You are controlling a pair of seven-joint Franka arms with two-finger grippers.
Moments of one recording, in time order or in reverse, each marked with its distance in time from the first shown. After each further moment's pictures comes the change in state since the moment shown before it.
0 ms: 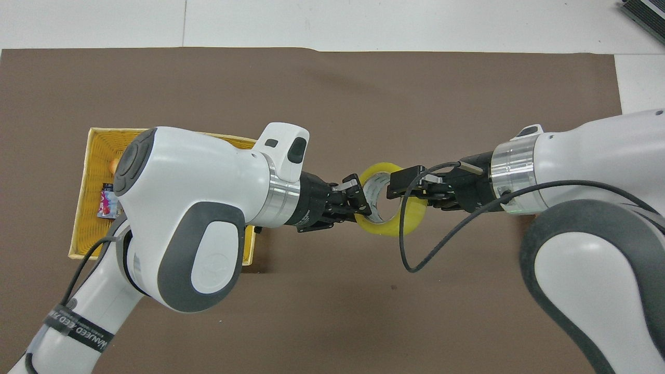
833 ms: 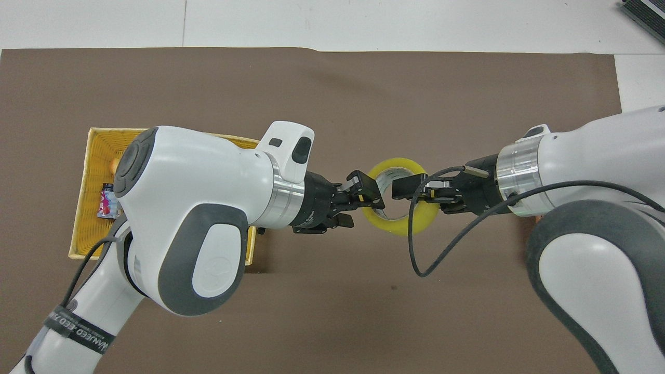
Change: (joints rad) left arm -0.008 0.000 -0.001 0.019 0.001 -0.001 0.000; right arm -0.018 -0.002 -0.002 0.011 -0.045 -0.056 0.000
